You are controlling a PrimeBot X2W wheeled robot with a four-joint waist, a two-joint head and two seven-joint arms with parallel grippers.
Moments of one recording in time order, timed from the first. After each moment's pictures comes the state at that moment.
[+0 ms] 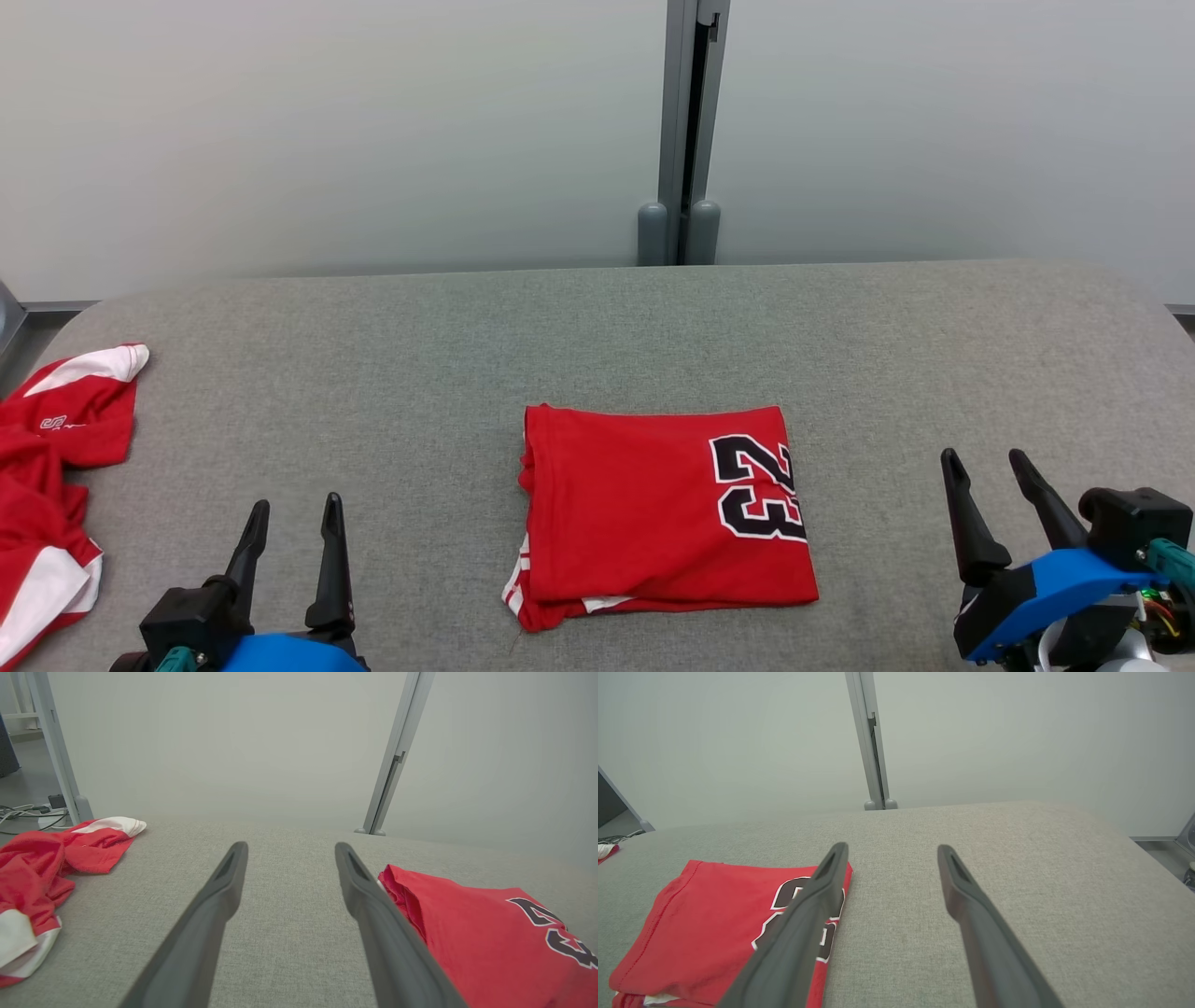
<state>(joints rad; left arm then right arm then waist) 0.02 0.29 -0.27 0.20 -0.48 0.10 -0.24 -0.03 -0.05 -0.12 0.10 0.18 0.13 0.07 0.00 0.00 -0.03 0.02</state>
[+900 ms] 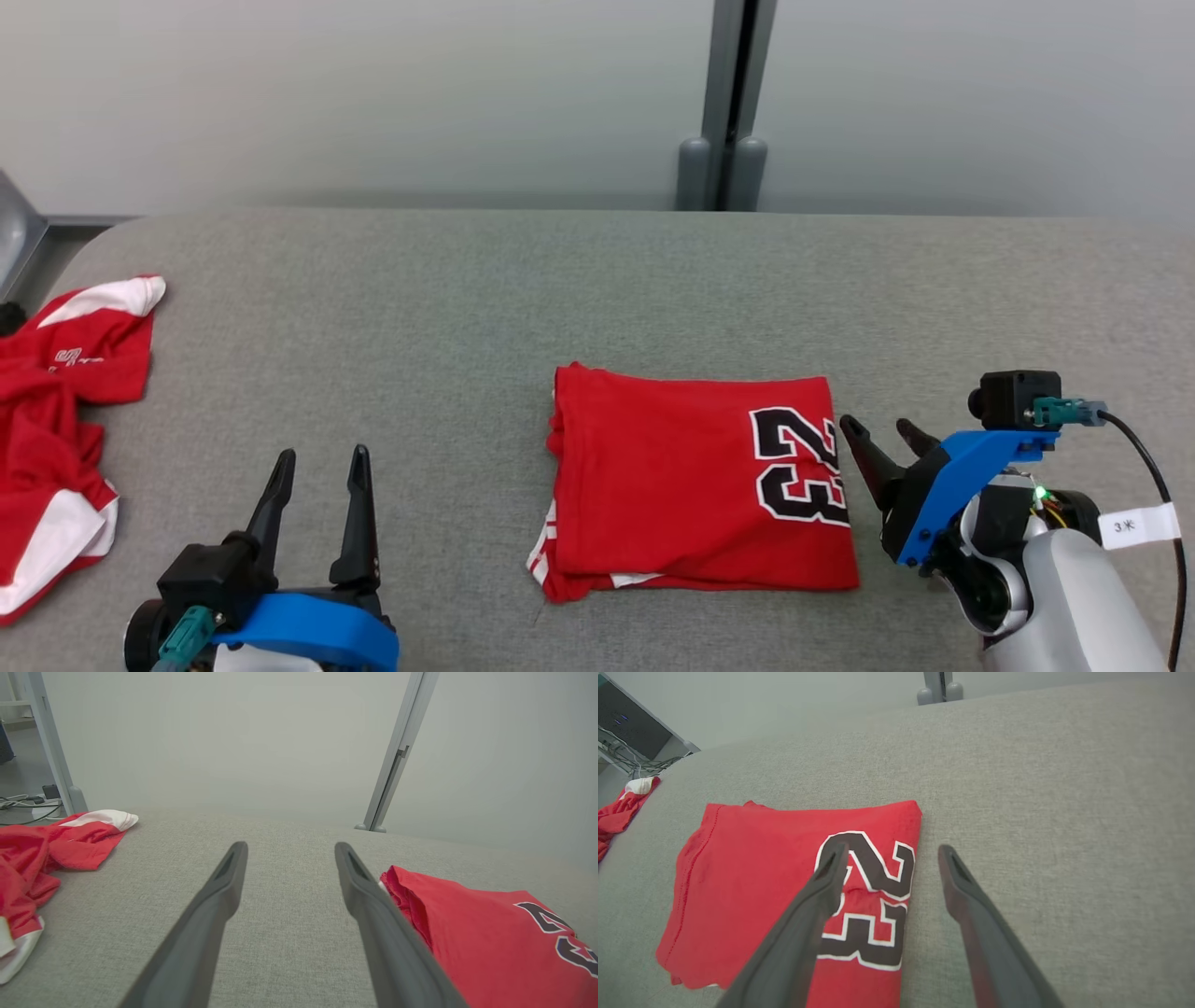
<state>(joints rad) -0.03 0.28 -0.31 0.15 -0.49 0.10 -0.22 -0.31 -0.05 -0.04 0.37 0.32 0.13 0.39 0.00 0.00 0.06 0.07</state>
